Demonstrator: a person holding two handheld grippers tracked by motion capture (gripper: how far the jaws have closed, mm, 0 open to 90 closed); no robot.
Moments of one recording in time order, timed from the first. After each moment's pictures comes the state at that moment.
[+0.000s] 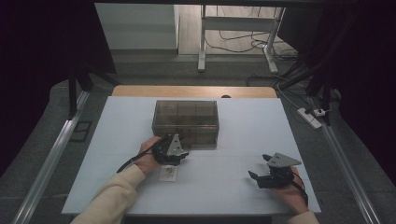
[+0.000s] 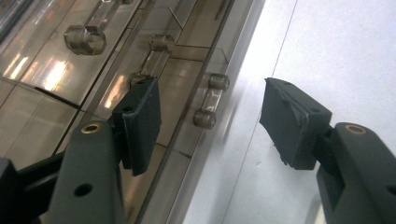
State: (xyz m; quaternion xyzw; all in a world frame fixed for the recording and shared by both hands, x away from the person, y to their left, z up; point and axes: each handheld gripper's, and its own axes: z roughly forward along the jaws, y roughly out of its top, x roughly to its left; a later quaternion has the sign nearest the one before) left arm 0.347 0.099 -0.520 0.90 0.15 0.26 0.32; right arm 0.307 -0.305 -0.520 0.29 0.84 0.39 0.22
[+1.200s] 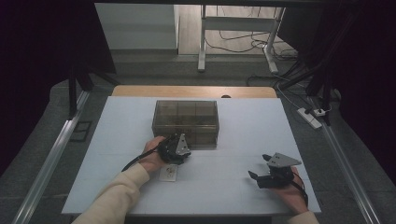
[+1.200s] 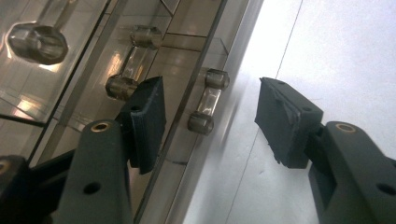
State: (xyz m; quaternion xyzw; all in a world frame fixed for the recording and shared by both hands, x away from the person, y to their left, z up) left arm 0.356 0.083 -0.523 0.92 0.16 0.25 0.27; right arm 0.308 -0.305 -0.520 0.29 0.84 0.39 0.22
